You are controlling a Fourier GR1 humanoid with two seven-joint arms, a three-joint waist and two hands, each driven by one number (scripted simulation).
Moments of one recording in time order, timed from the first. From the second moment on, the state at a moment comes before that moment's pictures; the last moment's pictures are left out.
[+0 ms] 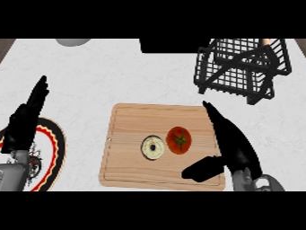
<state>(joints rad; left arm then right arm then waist) -0.14 0.33 0.01 -1.46 -0.11 0.13 0.08 -0.20 -0.17 0.43 -1.86 0.49 0.09 1.03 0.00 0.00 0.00</state>
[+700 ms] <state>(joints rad) -0.16 0.28 0.04 -1.46 -0.15 0.10 0.09 -0.16 -0.09 0.50 -1.84 0.70 0.12 1.03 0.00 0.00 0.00</state>
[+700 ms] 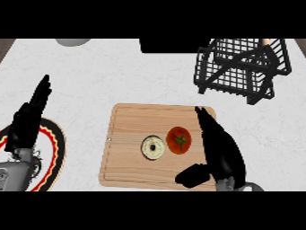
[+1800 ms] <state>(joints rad) -0.16 0.26 0.11 -1.46 -0.18 0.04 0.06 -0.22 0.00 0.45 -1.56 0.71 0.07 0.95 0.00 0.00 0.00</state>
